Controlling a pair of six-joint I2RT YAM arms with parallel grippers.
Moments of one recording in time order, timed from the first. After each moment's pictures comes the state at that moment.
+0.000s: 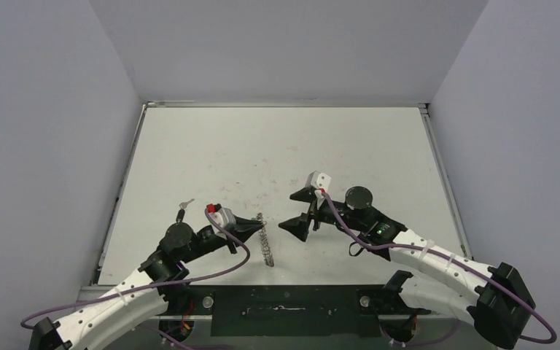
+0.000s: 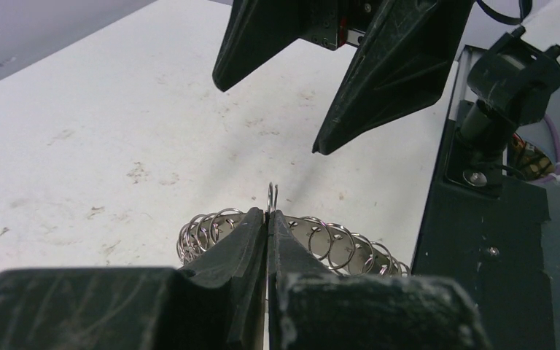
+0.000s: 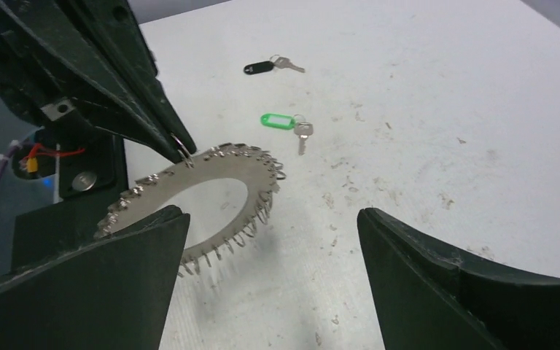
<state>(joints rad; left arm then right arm) -0.81 0.52 0.22 0.34 0.33 -0.07 0.79 1.01 0.54 0.31 -0.49 0.00</state>
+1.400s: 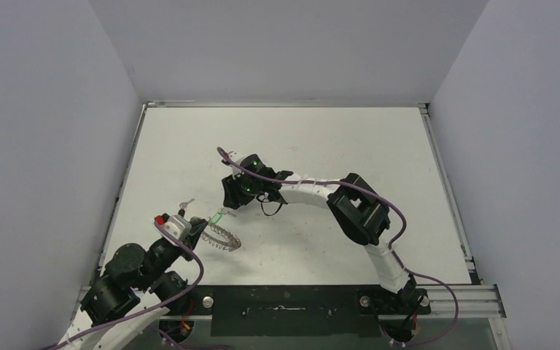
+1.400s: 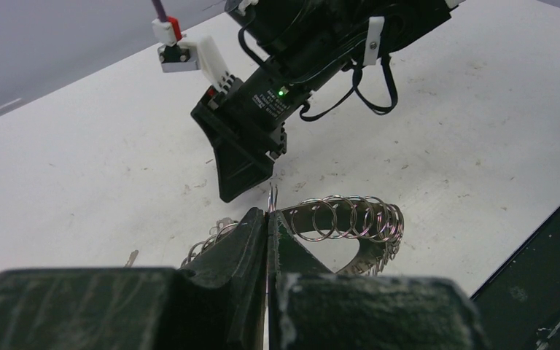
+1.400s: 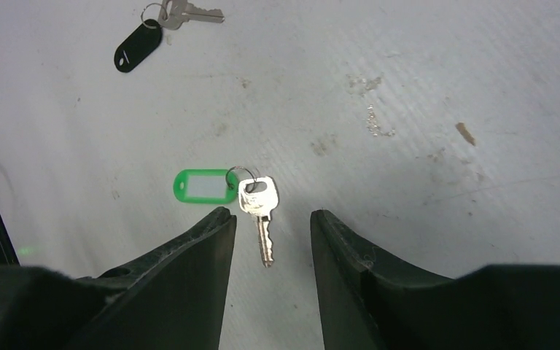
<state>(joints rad) -0.81 0.04 0.57 -0.62 -0.17 0.05 0.89 2.15 1.49 0.00 -0.31 0.27</state>
